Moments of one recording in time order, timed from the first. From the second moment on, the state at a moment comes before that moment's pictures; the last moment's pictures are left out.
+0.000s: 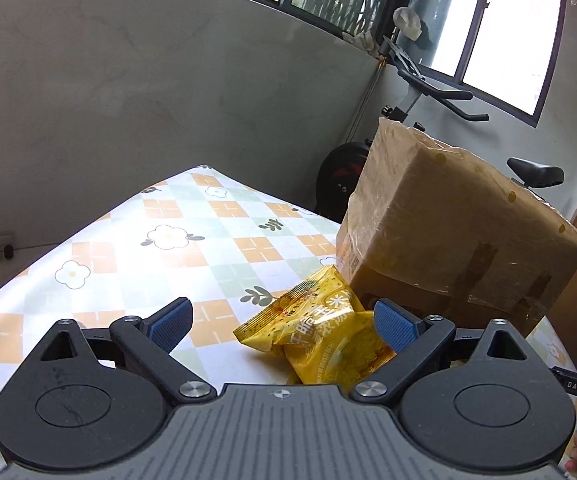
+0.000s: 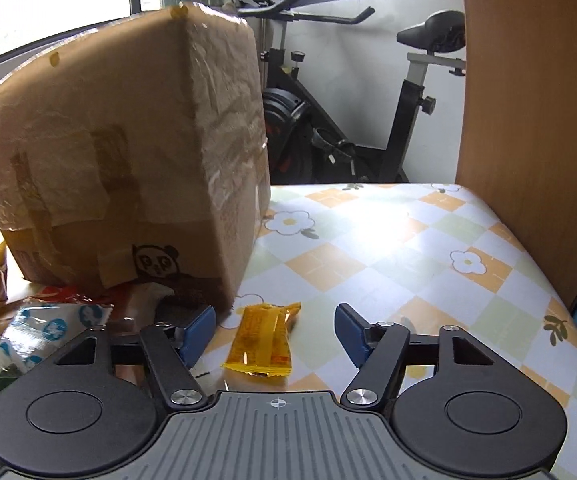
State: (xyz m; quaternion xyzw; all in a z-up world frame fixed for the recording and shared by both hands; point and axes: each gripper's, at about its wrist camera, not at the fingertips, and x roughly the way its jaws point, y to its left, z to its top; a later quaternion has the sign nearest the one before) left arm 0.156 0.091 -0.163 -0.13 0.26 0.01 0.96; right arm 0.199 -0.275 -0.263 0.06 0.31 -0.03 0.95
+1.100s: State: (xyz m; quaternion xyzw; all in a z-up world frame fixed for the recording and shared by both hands) left arm 0.212 0.082 -0.192 -0.30 0.35 0.01 0.89; right arm 0.215 -0.245 -0.286 -0.02 0.32 0.01 0.95
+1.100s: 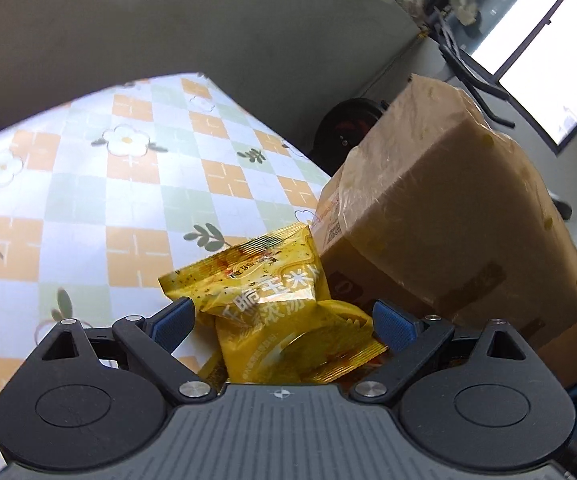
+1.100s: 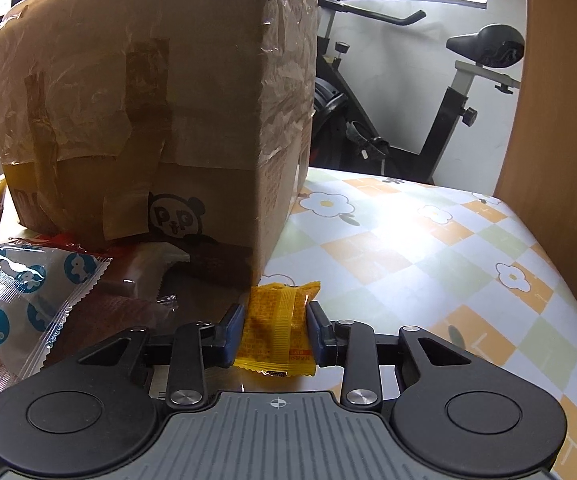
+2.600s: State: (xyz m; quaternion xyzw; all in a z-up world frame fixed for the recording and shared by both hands) left arm 0.205 0.096 -0.182 -0.24 0.30 0.02 0.92; right arm 0.219 -0.255 -0.290 0.01 0.31 0.02 0.95
